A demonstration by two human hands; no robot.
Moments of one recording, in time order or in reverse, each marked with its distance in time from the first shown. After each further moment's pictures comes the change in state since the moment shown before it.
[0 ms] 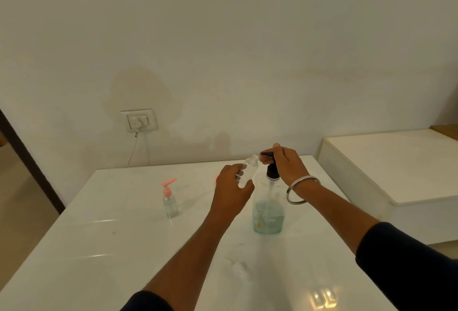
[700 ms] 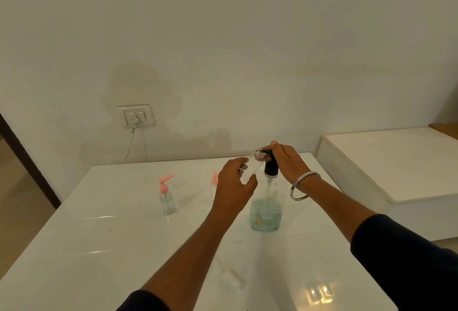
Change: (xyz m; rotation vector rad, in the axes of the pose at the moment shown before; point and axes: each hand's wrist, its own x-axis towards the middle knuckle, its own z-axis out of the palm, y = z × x) left_hand 0.000 0.006 0.010 -0.046 0.023 0.039; right_hand 0.000 0.001 -0.011 -0.074 -0.117 -0.043
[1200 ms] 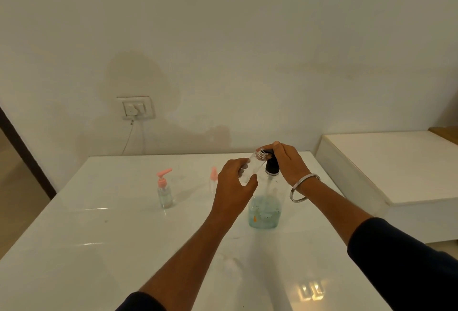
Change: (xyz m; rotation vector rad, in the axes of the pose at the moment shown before) left_hand -0.009 -0.005 0.005 -0.045 0.038 0.020; right_hand 0.003 0.011 0.005 0.044 0.037 -0.061
